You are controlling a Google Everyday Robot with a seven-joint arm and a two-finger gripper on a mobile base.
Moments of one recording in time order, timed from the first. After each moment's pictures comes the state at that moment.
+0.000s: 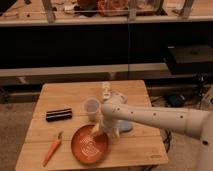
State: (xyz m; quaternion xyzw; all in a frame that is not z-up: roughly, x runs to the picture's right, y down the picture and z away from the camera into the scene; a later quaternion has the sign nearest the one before) arm -0.013 0.263 0.793 -0.24 -0.34 -0.59 0.69
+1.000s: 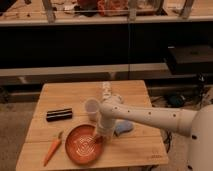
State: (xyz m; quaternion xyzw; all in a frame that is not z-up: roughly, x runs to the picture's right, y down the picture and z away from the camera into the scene) arm -0.021 0.271 0.797 -0.24 -0.36 -0.60 0.68
